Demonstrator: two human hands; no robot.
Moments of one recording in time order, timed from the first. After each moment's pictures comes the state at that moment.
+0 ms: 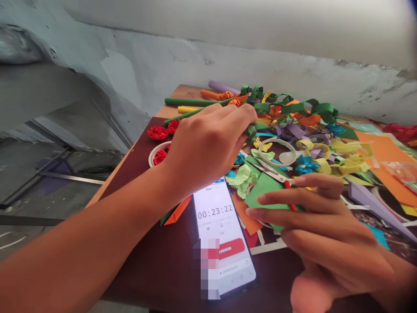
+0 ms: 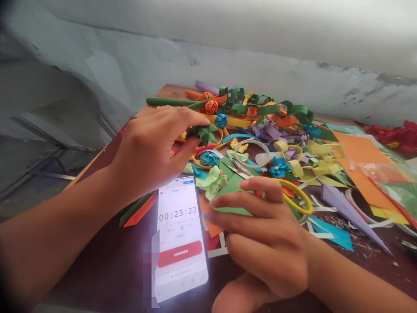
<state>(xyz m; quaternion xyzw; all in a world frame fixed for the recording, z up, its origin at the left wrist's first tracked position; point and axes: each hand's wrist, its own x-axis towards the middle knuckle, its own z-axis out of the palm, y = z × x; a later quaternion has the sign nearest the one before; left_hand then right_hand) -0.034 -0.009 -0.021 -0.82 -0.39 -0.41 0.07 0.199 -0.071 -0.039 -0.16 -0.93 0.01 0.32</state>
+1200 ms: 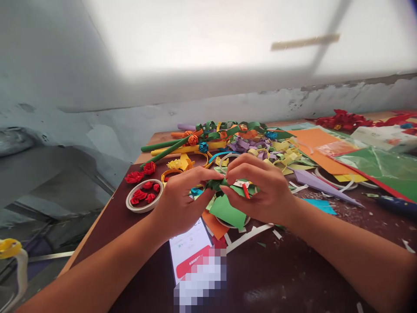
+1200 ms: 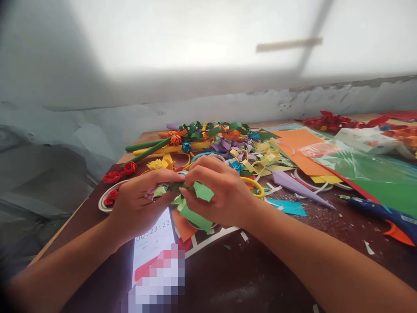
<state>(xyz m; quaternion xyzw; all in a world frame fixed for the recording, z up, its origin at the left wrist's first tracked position) -0.007 -0.038 -0.032 -0.82 -0.28 -0.46 -0.22 0.198 -0.044 -0.027 -0.23 -0.82 0.04 0.52</state>
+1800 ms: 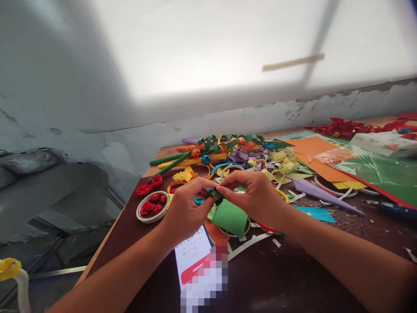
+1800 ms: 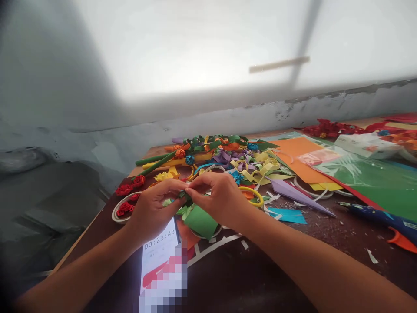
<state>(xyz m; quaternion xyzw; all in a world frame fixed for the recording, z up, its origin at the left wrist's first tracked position) -0.002 -0.040 -0.028 -0.80 -0.38 -0.41 -0.23 0.191 -0.045 -0.025 -0.39 -0.74 0.25 0.49</state>
